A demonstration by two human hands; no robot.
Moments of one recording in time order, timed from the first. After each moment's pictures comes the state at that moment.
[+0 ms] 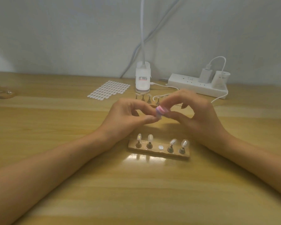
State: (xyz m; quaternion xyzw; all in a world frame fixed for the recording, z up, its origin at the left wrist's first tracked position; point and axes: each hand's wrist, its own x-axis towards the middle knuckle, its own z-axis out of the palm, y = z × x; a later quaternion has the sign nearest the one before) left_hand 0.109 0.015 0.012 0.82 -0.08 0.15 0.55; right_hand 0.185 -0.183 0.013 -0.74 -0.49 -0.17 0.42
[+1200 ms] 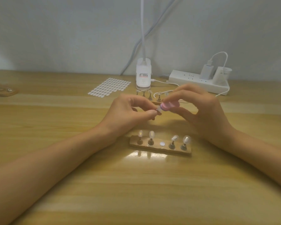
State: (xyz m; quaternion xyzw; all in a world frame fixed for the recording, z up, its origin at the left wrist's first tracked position) left_hand 0.108 0.015 0.014 0.82 -0.05 0.13 0.55; right_hand 0.187 -0.191 0.015 -0.75 -0.52 -0.24 0.34
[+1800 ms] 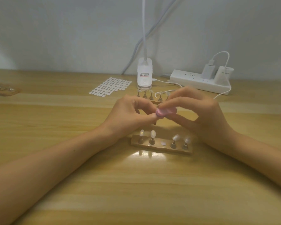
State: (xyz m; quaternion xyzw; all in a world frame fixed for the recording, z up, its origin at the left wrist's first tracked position) left_hand 0.108 0.015 0.011 0.83 -0.07 0.13 0.54; right_hand 0.184 -0.188 0.014 -0.73 -0.55 -0.25 0.33
